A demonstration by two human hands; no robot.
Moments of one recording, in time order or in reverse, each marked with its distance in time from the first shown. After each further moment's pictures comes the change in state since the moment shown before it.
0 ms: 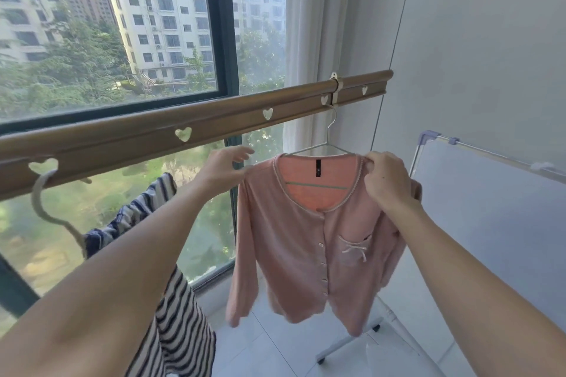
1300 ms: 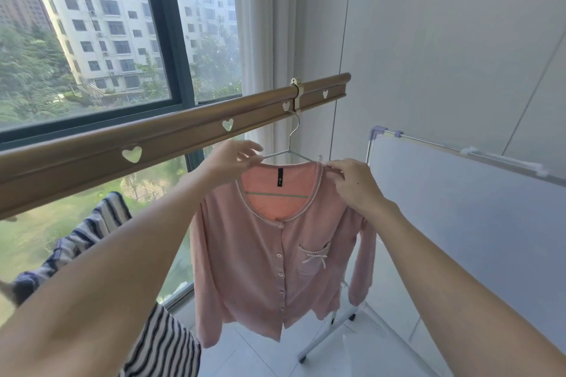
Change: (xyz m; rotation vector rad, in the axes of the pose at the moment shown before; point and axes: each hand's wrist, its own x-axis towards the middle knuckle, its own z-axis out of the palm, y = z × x) left_hand 0.034 0.075 0.031 -0.116 -0.165 0.150; right_hand -0.016 0.031 -0.018 0.189 -0.146 -0.110
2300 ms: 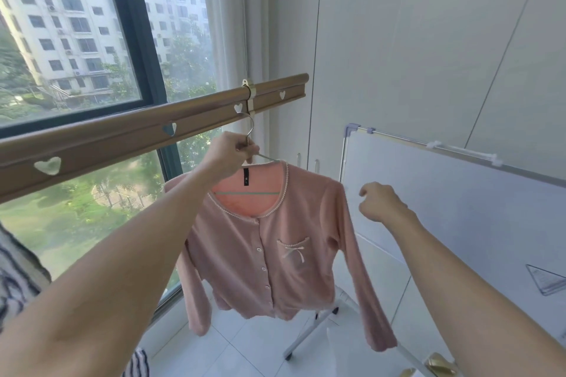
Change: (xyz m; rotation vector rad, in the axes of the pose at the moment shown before) left_hand 0.025 0.038 0.031 -0.146 0.066 -0.112; right_hand -0.050 0.056 -0.046 -0.257 -0.206 0.627
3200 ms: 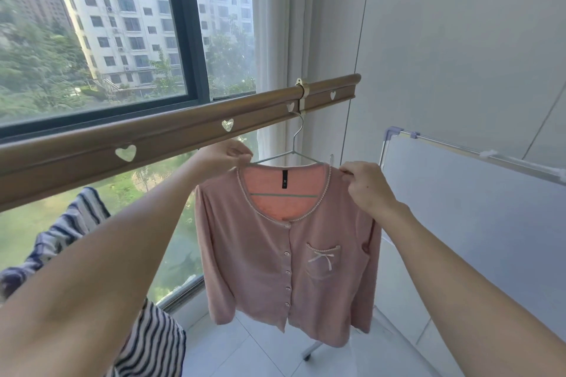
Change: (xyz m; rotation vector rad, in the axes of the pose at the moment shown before) left_hand -0.023 -0.067 -0.074 0.063 -0.101 -0.096; right_hand 0.021 -0.083 0.034 0.227 0.215 -0.657
